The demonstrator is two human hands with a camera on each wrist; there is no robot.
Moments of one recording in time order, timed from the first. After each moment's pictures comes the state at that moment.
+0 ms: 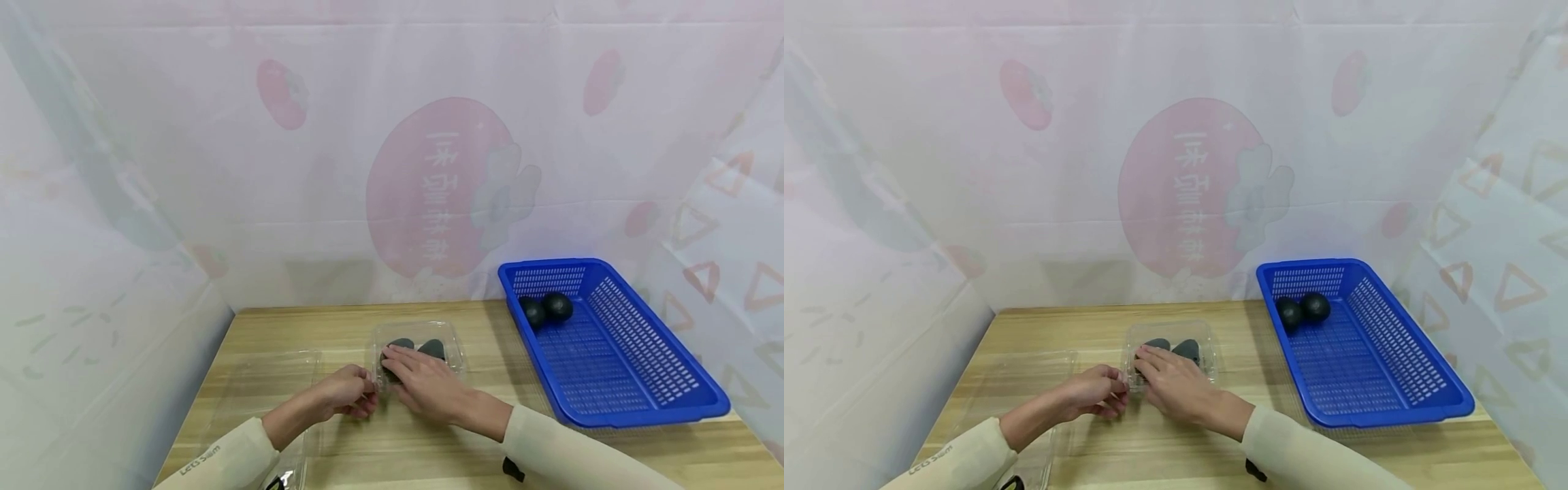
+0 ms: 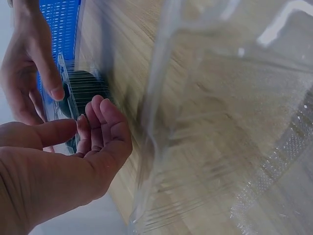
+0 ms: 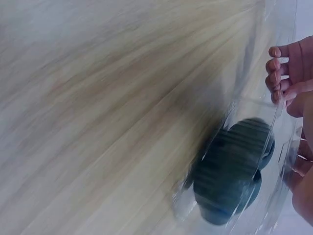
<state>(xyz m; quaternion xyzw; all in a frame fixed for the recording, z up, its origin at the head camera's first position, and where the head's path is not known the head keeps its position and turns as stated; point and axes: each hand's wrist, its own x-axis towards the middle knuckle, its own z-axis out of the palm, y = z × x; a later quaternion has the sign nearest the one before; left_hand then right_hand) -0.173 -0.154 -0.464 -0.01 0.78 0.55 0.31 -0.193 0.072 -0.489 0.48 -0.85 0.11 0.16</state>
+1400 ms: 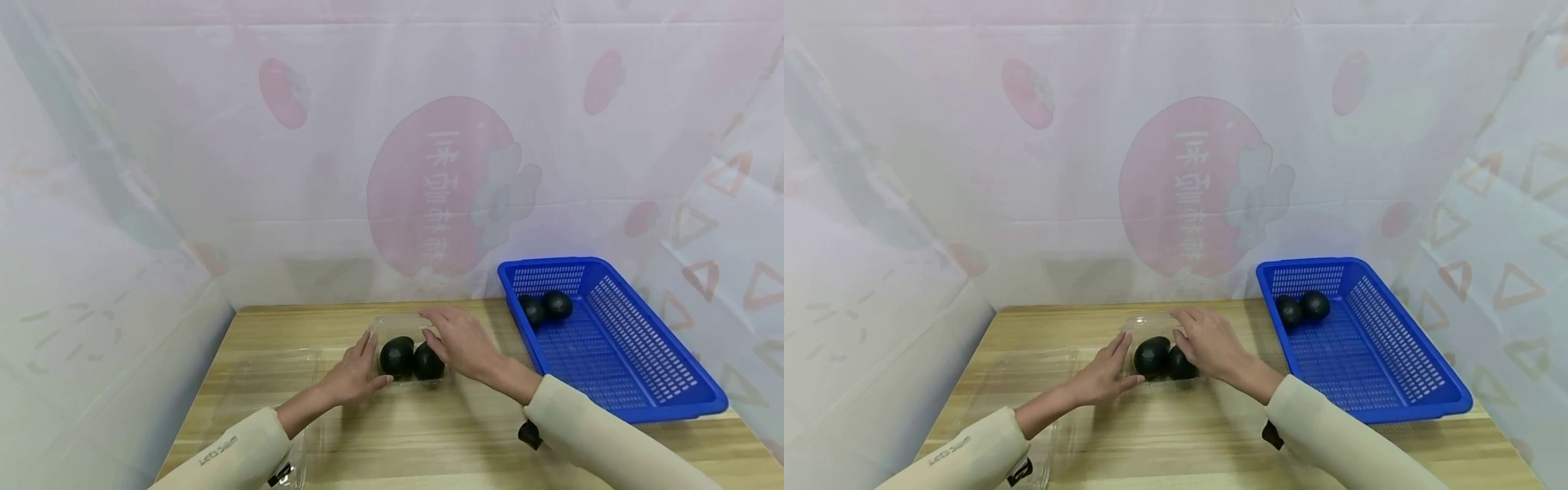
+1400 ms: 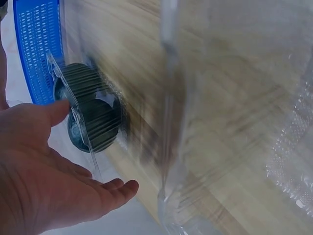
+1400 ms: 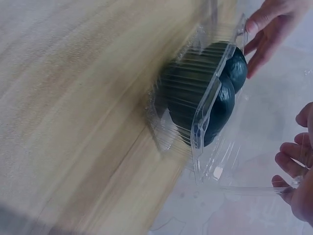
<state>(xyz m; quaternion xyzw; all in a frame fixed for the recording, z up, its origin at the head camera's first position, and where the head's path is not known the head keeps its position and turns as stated) -0.185 -0.142 -0.465 0.17 0.94 0.27 0.11 -0.230 0.115 -0.450 0.39 -0.86 0.19 0.26</state>
